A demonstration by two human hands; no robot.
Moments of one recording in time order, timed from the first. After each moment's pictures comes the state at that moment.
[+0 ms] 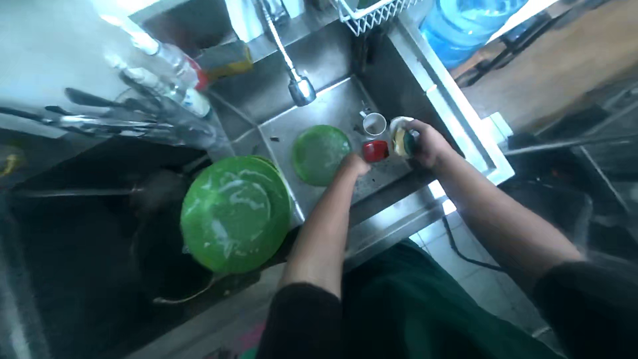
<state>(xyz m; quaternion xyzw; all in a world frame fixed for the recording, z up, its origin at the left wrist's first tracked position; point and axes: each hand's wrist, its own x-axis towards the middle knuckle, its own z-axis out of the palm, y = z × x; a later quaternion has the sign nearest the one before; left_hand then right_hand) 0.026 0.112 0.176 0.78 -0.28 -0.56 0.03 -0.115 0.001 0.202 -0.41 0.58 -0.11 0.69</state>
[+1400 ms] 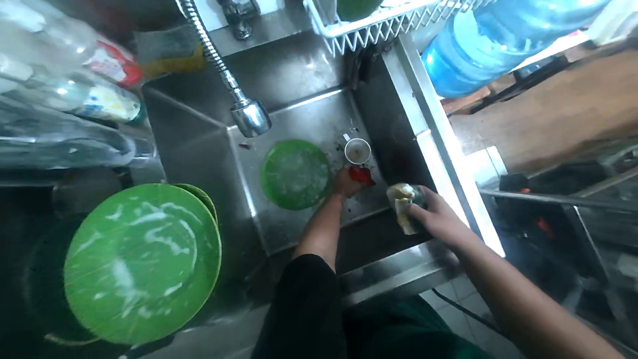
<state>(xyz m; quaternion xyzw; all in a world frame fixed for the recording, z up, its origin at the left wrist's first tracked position) 0.002 0.040 -0.012 0.78 -0.28 -0.49 0.29 -0.196 -0.039 0.185 -0.64 0.47 0.06 0.61</state>
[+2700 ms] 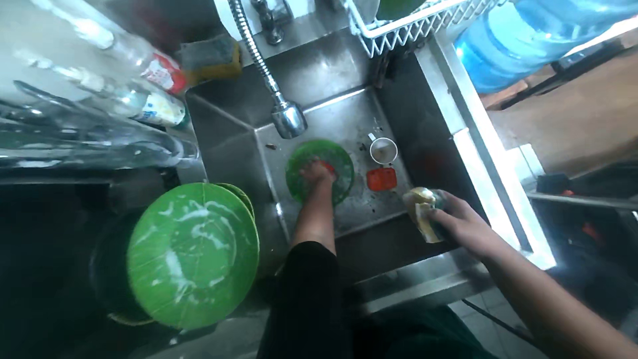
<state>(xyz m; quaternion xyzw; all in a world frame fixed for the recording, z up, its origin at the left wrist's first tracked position) 0.108 0.086 0.005 0.92 -0.16 -0.34 -0.06 -0.180 -0.017 0.188 -0.62 0.46 0.05 0.64</state>
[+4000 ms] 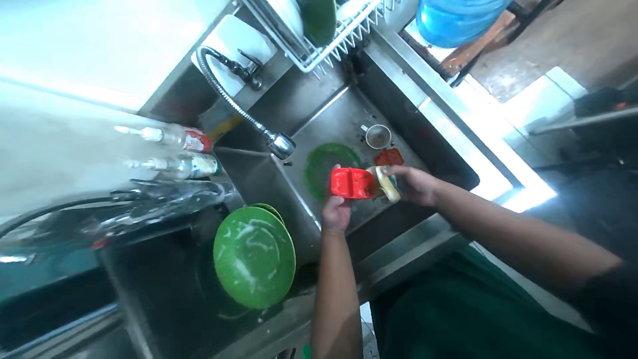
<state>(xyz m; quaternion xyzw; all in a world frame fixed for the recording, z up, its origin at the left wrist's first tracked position) 0.020 0.170 0.155 0.49 -0.02 -0.47 0.74 -0.127 -0.001 0.171 -0.25 0.41 0.07 0.87</state>
